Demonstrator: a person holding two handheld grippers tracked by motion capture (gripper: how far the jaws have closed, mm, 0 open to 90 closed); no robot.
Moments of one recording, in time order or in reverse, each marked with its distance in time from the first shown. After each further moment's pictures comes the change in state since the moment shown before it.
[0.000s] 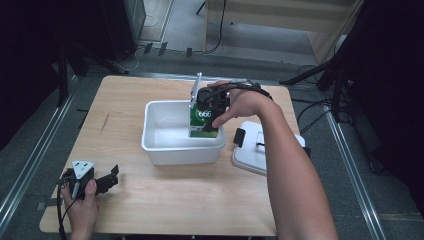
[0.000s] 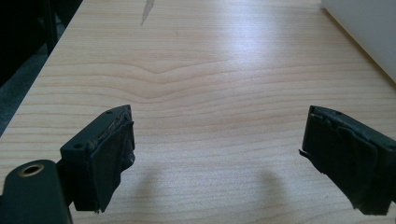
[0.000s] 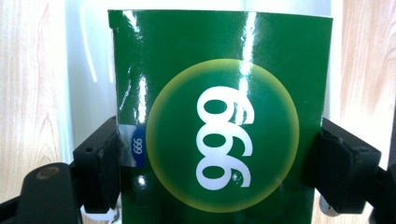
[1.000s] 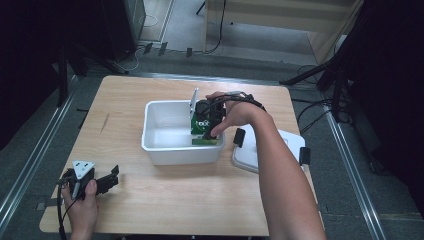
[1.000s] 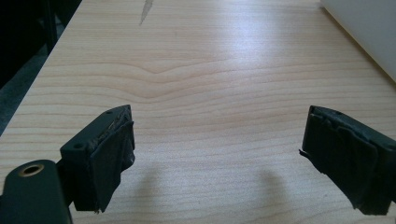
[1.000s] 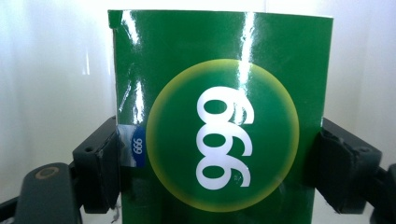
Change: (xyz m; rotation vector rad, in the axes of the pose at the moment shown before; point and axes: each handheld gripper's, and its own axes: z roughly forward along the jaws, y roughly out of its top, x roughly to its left) left arm -0.001 0.000 0.000 -0.002 -0.002 0.003; right arm 0.000 -0.010 0.052 0.048 0.005 -0.008
